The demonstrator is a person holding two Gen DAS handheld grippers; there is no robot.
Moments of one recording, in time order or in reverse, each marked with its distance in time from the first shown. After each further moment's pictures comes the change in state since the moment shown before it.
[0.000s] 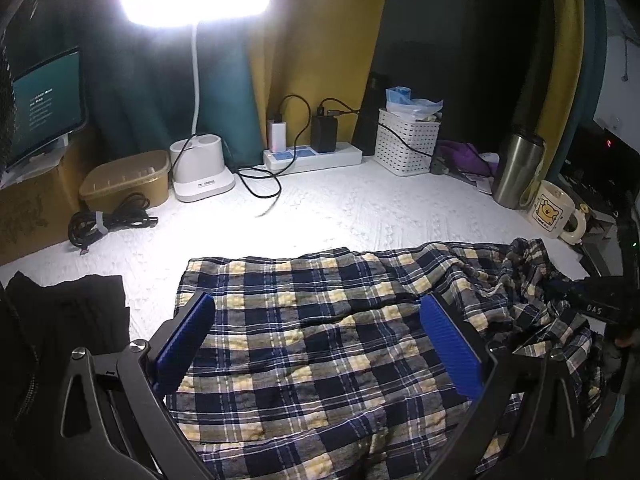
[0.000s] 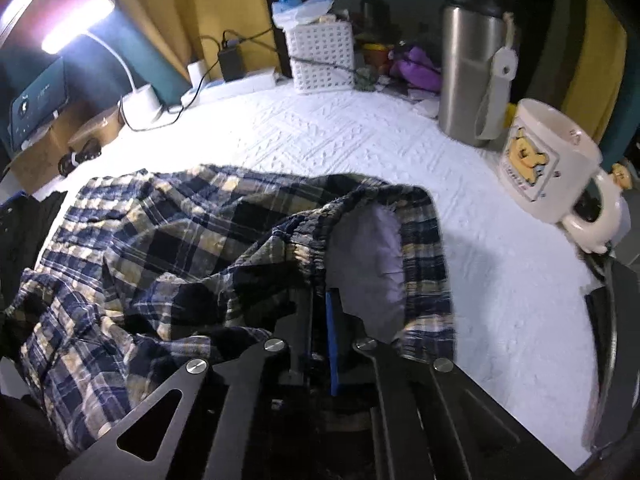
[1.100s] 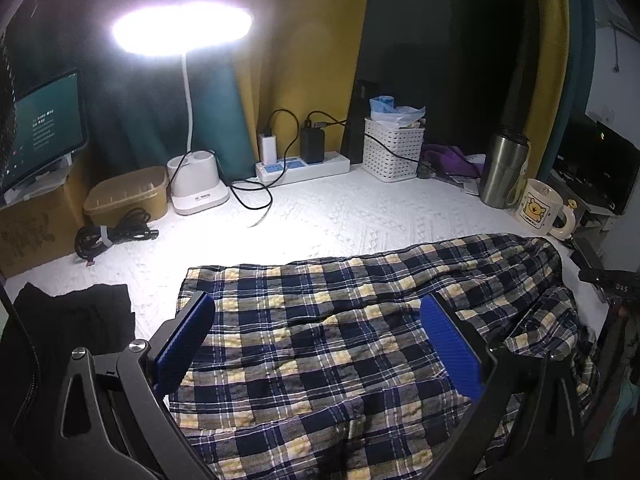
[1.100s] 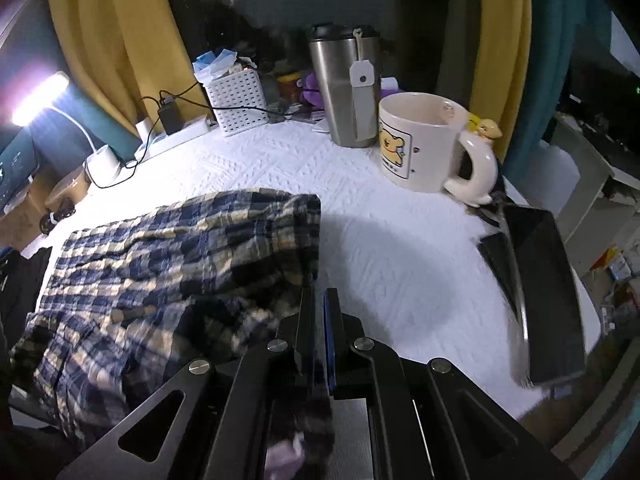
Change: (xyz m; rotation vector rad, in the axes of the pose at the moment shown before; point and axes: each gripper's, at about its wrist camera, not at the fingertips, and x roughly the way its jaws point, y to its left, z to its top) left arm -0.023 -0.010 0.002 0.039 -0.027 0.002; right arm -0.076 -0.062 -0.032 0.187 -0.074 -0.103
